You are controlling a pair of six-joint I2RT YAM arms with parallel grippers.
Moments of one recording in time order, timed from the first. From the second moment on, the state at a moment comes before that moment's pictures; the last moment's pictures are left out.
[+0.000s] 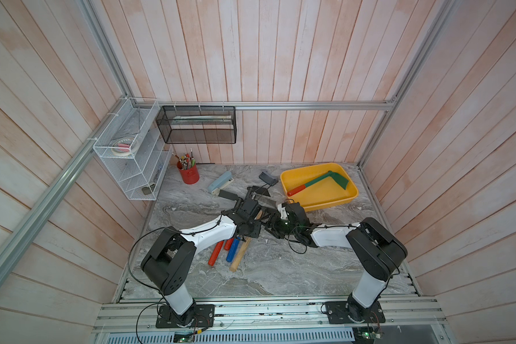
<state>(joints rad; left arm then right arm) -0.68 1.69 1.08 -0.46 -0.02 -0.34 0.68 1.78 0.80 0.43 -0.41 1.25</state>
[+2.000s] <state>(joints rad) -0.69 1.65 1.03 -0.40 0.02 -0.39 0.72 1.92 0.86 0.55 -0.34 1.40</state>
